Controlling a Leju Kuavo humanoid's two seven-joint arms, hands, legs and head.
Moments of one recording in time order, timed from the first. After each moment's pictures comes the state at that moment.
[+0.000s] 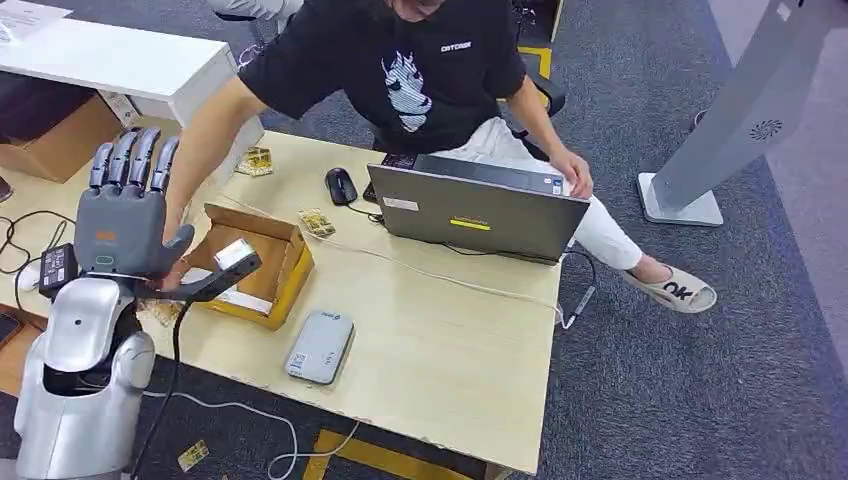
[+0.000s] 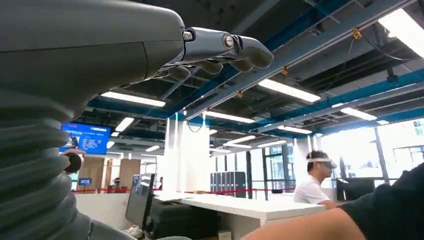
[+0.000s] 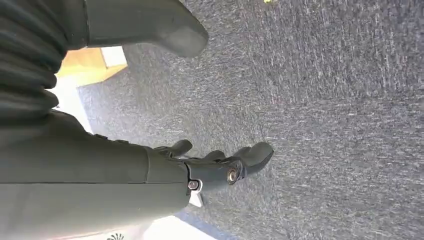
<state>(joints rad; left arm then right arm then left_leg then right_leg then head) -0.24 0.17 0.15 -1.70 -1.57 0.17 -0.02 0.26 0.28 -0.64 -0.98 0.79 -0.01 0.48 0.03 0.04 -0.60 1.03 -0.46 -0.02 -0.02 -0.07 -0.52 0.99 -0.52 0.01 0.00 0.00</state>
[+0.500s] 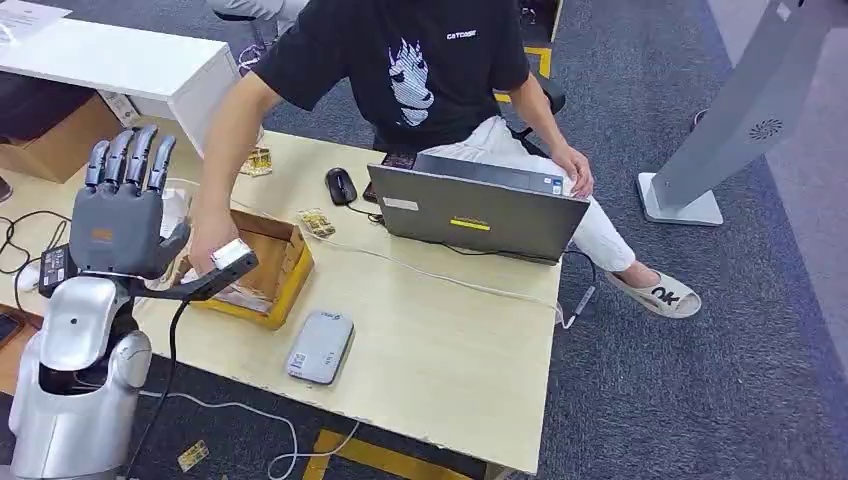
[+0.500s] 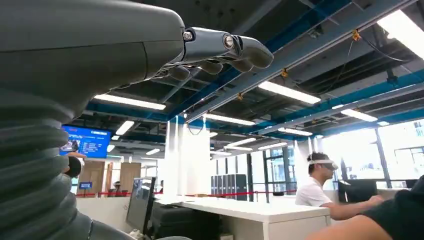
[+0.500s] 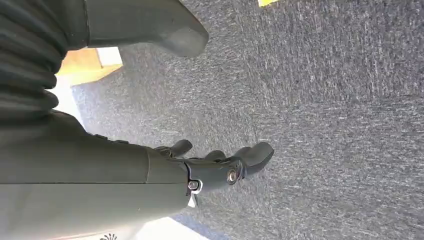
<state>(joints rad) -0.25 0.18 0.15 -1.70 -1.57 0.17 -0.02 0.26 0.28 -0.62 -0.99 0.76 -0.01 0.48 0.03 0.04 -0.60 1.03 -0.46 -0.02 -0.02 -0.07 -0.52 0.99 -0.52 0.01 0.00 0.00</state>
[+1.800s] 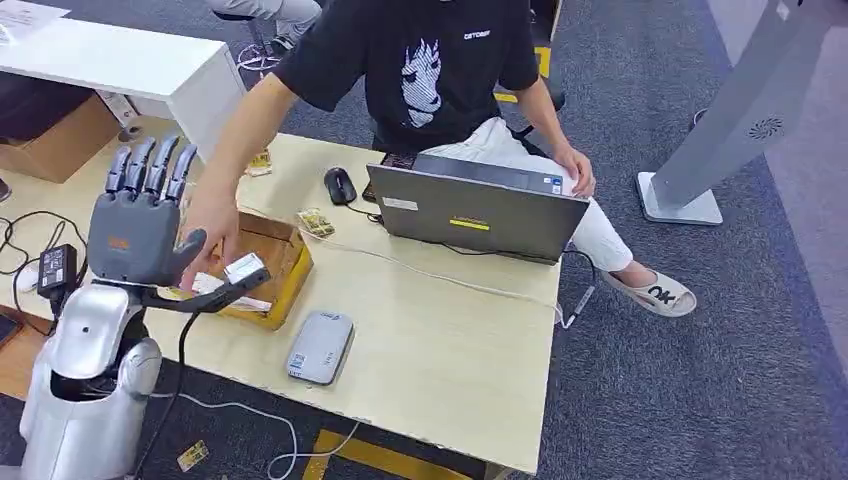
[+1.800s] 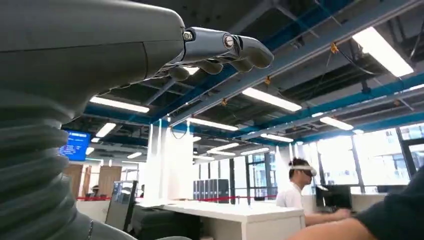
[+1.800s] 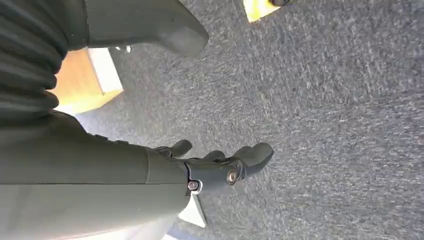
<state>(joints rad) -0.21 0.15 0.15 -1.72 -1.56 0.22 -0.09 0.25 0.28 -0.58 -1.00 0.64 -0.10 0.52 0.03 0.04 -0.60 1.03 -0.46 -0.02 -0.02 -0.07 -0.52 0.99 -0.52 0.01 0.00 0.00</state>
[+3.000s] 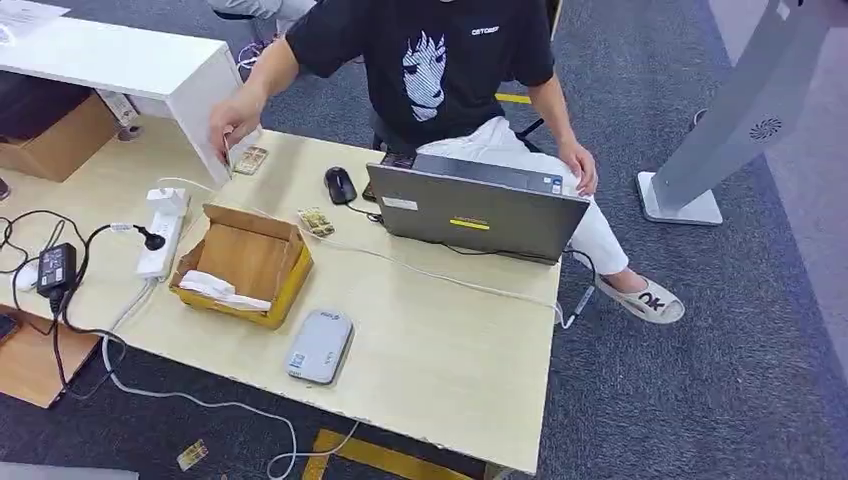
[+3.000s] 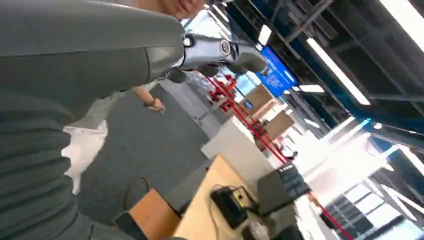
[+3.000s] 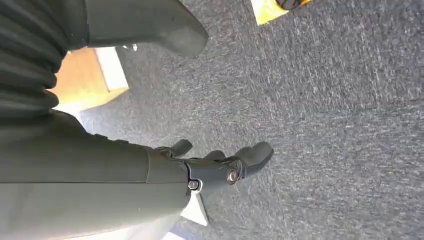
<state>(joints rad) 0.00 -0.30 1.06 -2.14 -0.80 0.22 -0.14 0.30 0.28 -0.48 -1.07 0.66 -0.11 0.58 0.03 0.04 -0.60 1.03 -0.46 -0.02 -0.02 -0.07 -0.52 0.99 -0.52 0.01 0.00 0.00</state>
